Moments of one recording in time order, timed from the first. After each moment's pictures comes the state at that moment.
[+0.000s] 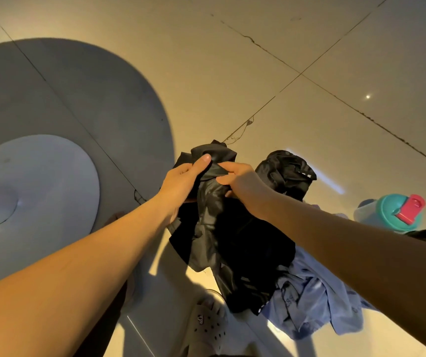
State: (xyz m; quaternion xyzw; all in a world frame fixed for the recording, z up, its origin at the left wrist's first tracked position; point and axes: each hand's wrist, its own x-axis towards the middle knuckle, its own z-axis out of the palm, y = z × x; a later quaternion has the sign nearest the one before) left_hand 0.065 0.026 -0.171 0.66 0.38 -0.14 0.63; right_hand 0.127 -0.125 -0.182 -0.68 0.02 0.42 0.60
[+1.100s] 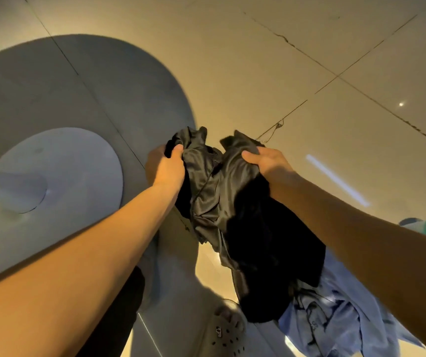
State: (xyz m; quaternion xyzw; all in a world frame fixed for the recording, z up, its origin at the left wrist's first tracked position) left_hand 0.077 0.098 -0.190 0.69 0.52 0.04 0.51; right_hand 0.169 -0.095 -0.211 -0.68 0.05 0.36 0.64
